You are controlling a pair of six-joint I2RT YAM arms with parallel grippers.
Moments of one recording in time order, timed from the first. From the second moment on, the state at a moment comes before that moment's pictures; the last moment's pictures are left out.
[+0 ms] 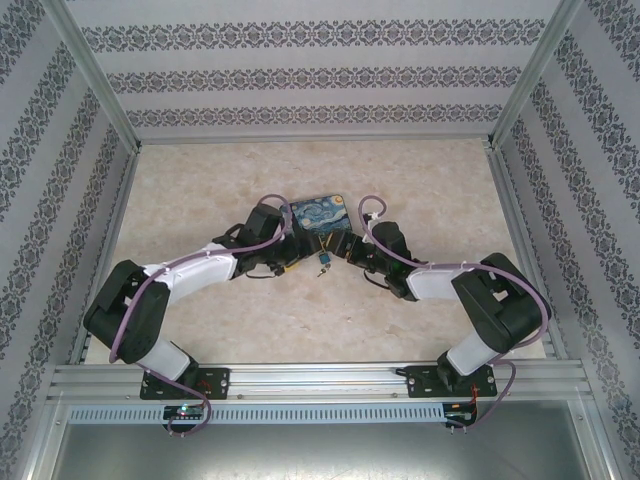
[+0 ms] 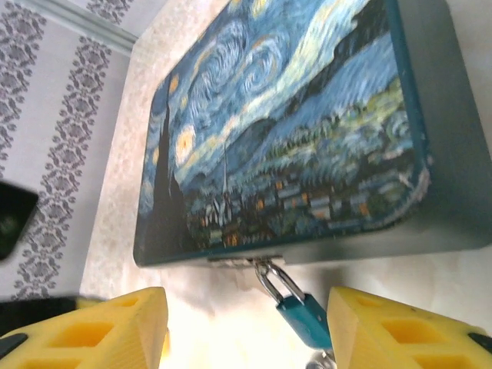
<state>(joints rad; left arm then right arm) -0.54 1.54 0.87 -0.13 0.40 -0.98 0.53 1.58 0.53 0.59 -0.31 0.90</state>
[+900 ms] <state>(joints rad) -0.43 1.56 0.99 -0.28 0.37 -0.89 0.56 1.76 0.61 0.53 -0.36 0.73</state>
